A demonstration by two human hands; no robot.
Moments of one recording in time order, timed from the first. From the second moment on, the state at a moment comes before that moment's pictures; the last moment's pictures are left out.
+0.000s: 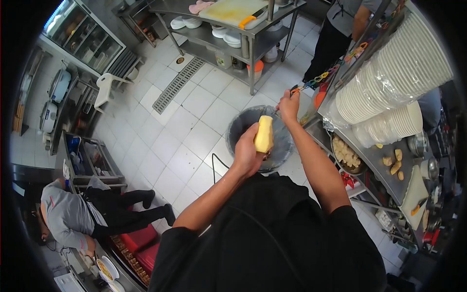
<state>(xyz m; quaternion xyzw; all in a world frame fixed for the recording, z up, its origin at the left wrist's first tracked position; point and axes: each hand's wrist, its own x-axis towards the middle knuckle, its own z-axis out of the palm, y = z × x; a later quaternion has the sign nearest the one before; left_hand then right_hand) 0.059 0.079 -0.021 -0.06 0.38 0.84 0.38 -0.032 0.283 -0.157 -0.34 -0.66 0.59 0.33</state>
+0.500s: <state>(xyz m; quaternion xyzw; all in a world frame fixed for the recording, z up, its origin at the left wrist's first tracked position) 0.033 0.095 -0.025 -0.10 0.31 0.86 0.39 0.069 0.205 0.031 -0.15 -0.35 0.90 0.21</state>
